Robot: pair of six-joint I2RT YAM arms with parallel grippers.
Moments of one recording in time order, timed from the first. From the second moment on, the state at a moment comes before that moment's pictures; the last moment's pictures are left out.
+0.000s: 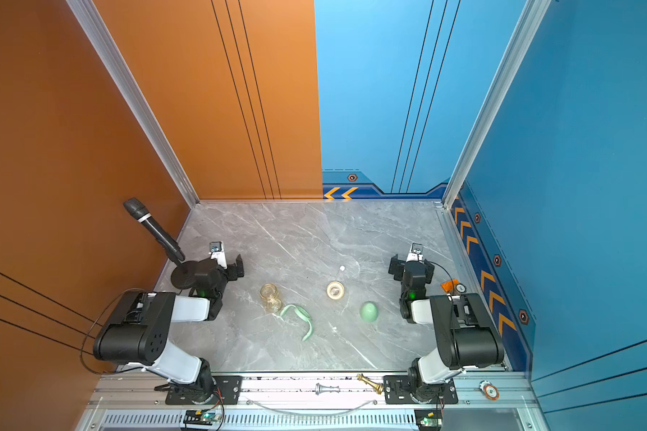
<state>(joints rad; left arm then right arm) -0.03 1.57 0.39 0.83 -0.18 0.01 0.05 1.54 0.36 0.83 0.30 0.08</state>
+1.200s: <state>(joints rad) -0.43 0.93 0.67 0.26 -0.41 -0.07 0.17 1.02 0.92 -0.08 0.29 0.30</state>
